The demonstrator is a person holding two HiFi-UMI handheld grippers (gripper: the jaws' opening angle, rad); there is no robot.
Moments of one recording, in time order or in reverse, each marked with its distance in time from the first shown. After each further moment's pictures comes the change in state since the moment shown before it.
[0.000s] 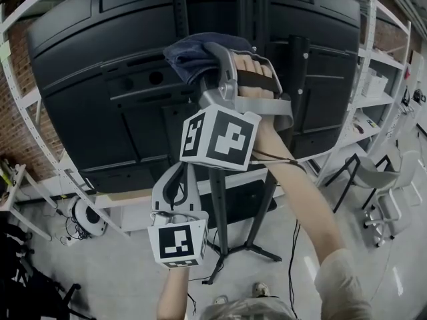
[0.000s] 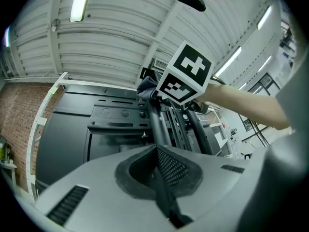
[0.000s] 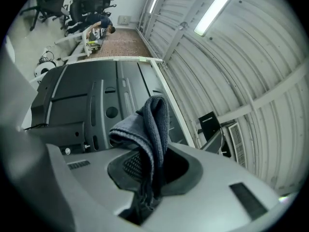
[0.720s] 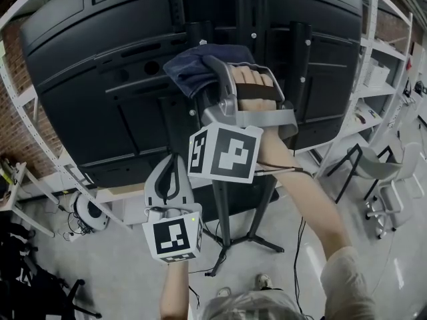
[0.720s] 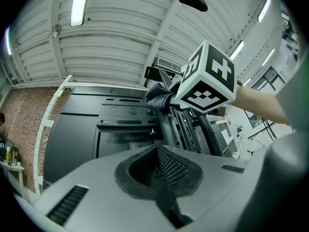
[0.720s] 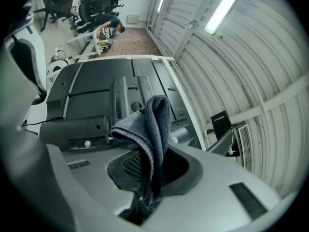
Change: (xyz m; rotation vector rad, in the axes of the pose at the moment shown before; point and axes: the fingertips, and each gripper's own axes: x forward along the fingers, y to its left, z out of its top) left arm -0.002 0.019 -0.011 0.020 0.009 0.069; right arm -0.020 0.046 -0.015 -0.061 0.019 0.115
